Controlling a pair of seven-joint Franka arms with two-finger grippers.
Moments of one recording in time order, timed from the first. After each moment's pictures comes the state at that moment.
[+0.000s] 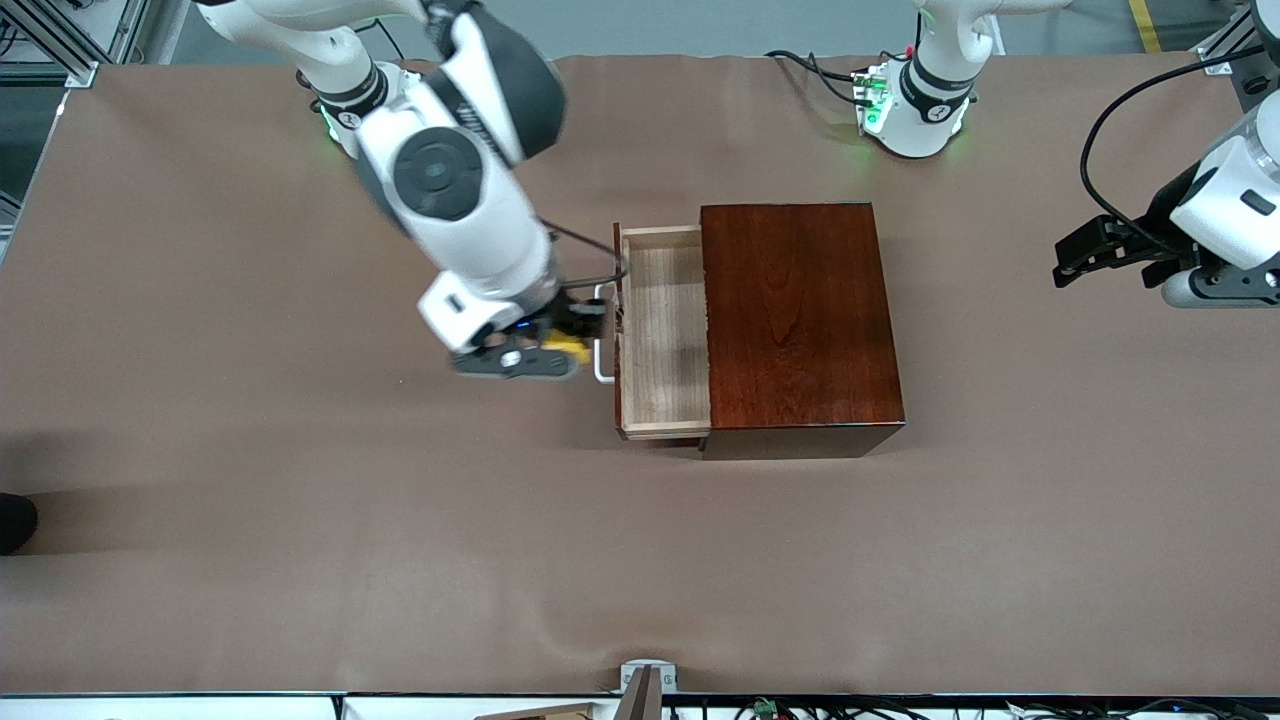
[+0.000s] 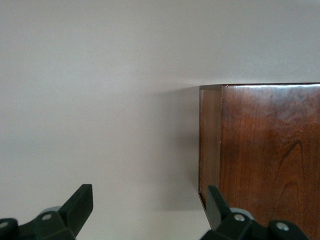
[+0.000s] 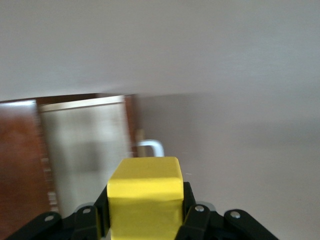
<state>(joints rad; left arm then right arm) -0.01 0.02 -0.09 -1.56 -0.02 1.59 -0.08 0.58 0.53 0.08 -1.21 0.10 1.82 0.70</state>
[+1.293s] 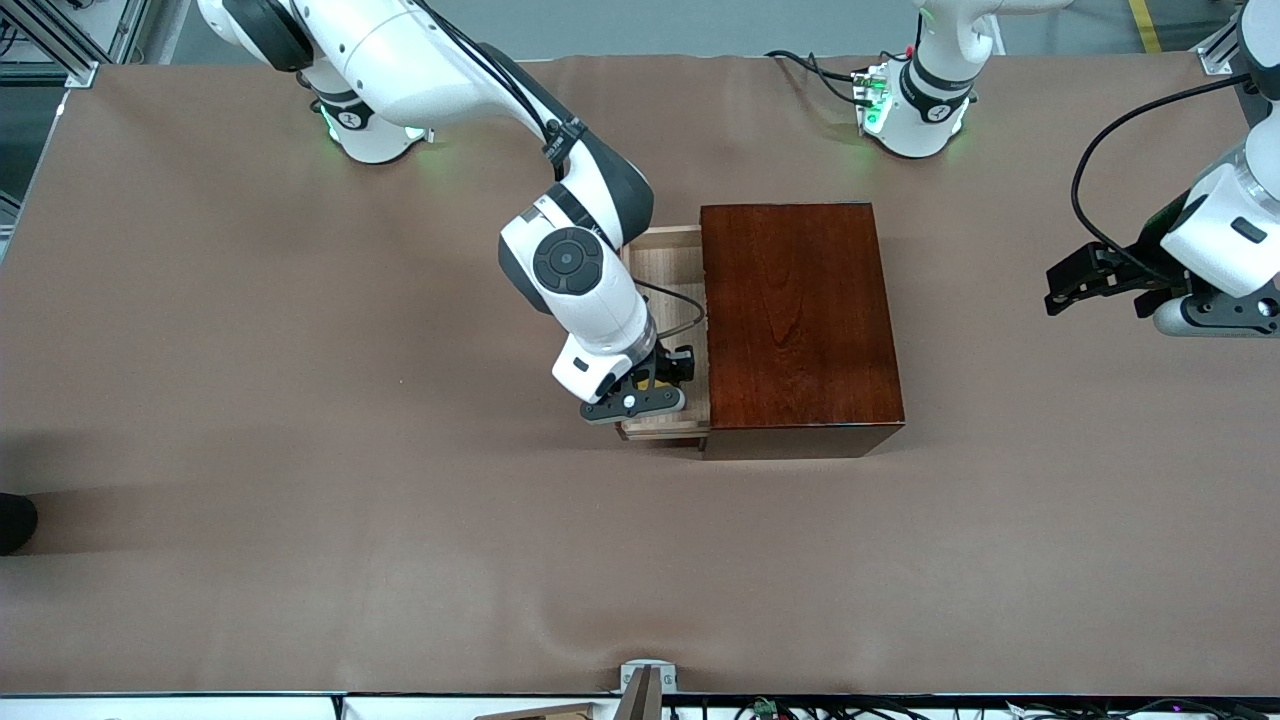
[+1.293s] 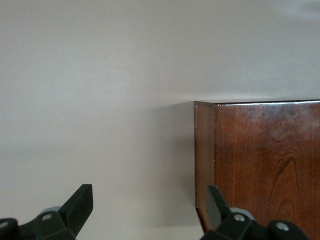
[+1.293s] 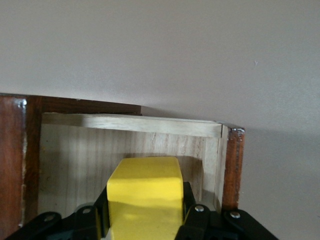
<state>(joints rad) -0.01 0.08 -0.10 -1.51 -0.02 1.63 -0.08 0.66 0.76 0.08 -1.25 0.11 2.23 0.56</state>
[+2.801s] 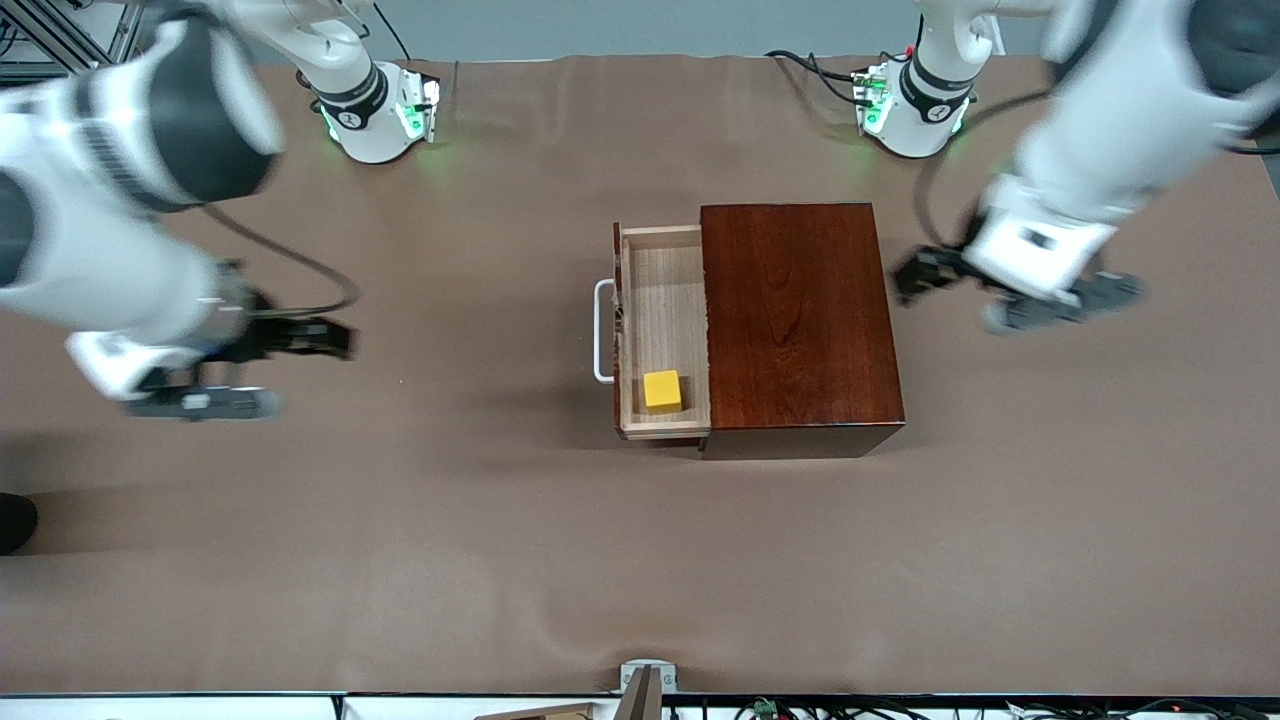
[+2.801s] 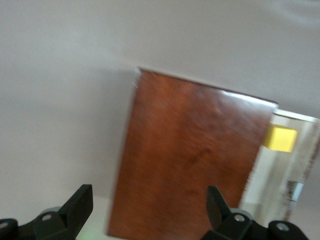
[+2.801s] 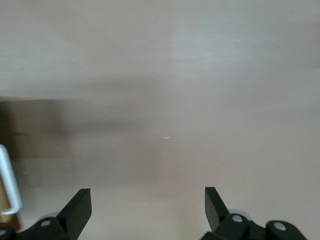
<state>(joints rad) -0.16 0.14 -0.31 -1.49 -0.02 1.61 -0.74 0.12 0.34 0.04 -1.28 0.02 1.48 0.18</state>
